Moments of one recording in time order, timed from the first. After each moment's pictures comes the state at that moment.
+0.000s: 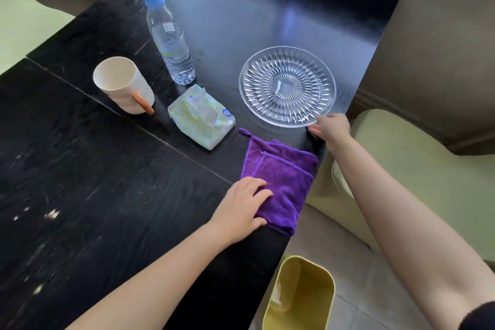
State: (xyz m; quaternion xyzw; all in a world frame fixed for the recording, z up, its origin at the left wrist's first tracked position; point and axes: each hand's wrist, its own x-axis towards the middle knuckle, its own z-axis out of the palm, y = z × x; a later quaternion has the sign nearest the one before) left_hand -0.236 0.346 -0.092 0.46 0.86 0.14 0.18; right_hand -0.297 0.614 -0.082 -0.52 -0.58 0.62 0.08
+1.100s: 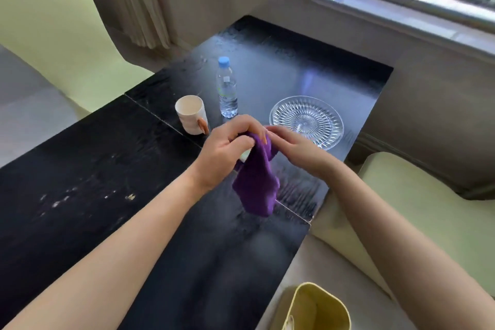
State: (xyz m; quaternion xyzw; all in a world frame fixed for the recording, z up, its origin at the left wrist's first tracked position) left_hand -0.242 0.267 0.142 0.32 0.70 0.63 0.11; right_hand -0.229 0.442 0.103 -0.03 -0.83 0.54 -0.11
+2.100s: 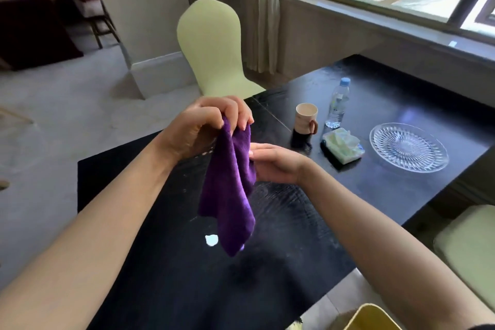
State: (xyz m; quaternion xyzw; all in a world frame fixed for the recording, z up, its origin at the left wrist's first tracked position) left_hand -0.100 -0.012 0.249 0.30 0.70 0.64 0.08; right_hand -0.142 0.158 0.145 0.22 -0.49 0.71 -0.46
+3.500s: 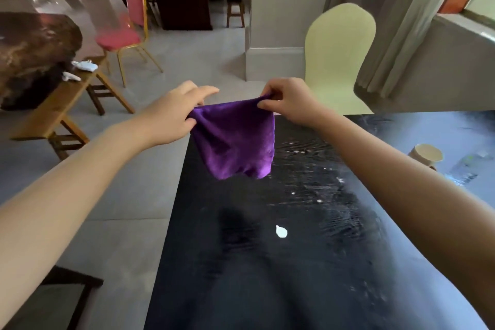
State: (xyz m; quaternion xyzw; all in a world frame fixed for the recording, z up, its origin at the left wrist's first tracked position) left_hand 0.039 -0.225 0.264 -0.08 0.98 0.12 -0.11; right_hand -0.140 -0.053 0.250 0.48 -0.81 0.34 -0.03
